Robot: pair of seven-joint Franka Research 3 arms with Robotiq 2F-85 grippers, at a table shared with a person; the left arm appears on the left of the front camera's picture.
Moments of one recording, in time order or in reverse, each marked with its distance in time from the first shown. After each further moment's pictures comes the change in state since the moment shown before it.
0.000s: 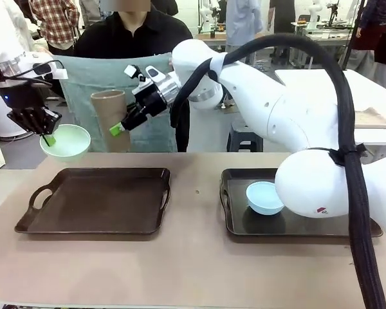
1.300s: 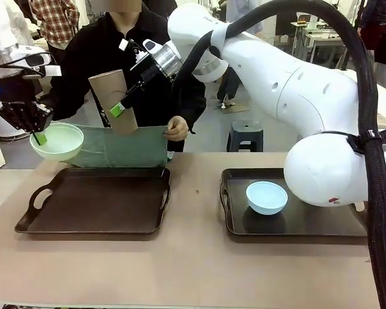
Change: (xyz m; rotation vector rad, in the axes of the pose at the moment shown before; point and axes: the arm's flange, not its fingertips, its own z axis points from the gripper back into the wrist) left arm -0.006 0.009 0.016 -0.031 0.084 0.039; right arm 0.057 0.029 0.033 -0.053 0.161 -0.165
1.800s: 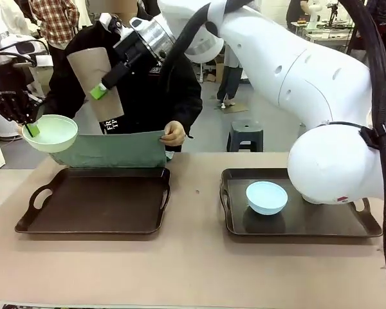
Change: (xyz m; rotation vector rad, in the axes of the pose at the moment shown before) left arm 0.002 0.007 0.024 0.000 0.002 0.014; right arm 0.065 0.054 0.003 -0.016 -0.017 -0.056
